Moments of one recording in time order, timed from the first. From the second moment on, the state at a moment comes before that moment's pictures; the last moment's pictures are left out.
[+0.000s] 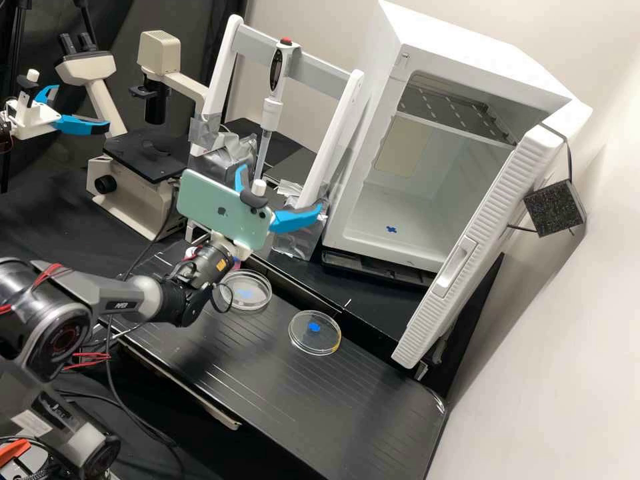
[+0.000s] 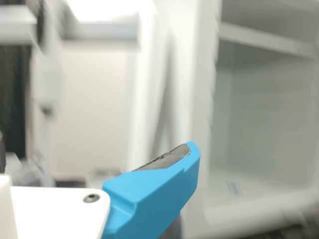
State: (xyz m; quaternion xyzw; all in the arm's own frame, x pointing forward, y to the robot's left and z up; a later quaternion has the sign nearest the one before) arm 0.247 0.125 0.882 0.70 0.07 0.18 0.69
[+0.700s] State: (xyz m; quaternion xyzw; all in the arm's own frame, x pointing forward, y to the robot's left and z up) arm 0.315 0.228 0.887 0.68 0.09 0.13 0.72
